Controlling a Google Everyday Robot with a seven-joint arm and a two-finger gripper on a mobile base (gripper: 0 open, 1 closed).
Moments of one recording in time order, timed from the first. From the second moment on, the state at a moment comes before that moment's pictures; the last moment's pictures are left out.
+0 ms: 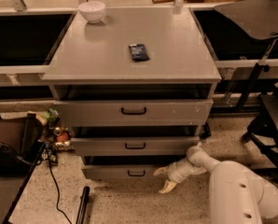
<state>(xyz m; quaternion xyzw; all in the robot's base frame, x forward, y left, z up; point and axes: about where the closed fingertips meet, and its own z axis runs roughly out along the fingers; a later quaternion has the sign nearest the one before) 0.577 -0.117 0.200 -0.74 0.56 0.26 0.27</state>
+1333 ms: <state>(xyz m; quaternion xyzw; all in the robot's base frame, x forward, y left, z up) 0.574 -0.118 0.206 -0.73 0.57 0.26 0.28</state>
